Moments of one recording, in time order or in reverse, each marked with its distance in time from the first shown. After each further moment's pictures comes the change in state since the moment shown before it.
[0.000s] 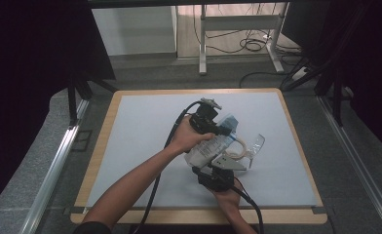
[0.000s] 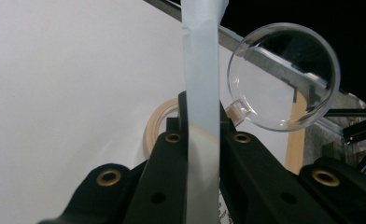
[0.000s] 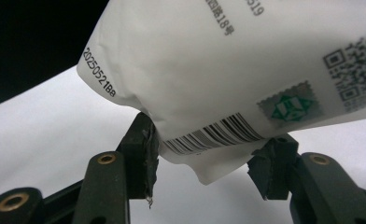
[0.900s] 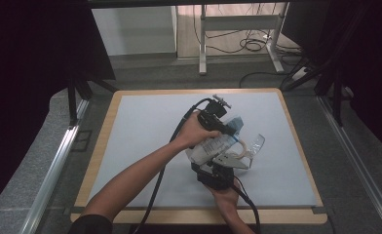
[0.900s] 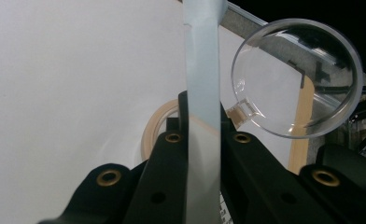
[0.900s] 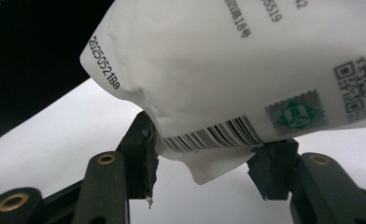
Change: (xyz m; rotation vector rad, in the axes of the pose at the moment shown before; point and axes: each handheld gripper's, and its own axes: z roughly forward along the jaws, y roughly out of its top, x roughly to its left) left arm -0.001 0.020 0.016 0.117 0.005 0.020; right arm 0.005 0.010 -0.004 -0.024 -0.014 0.091
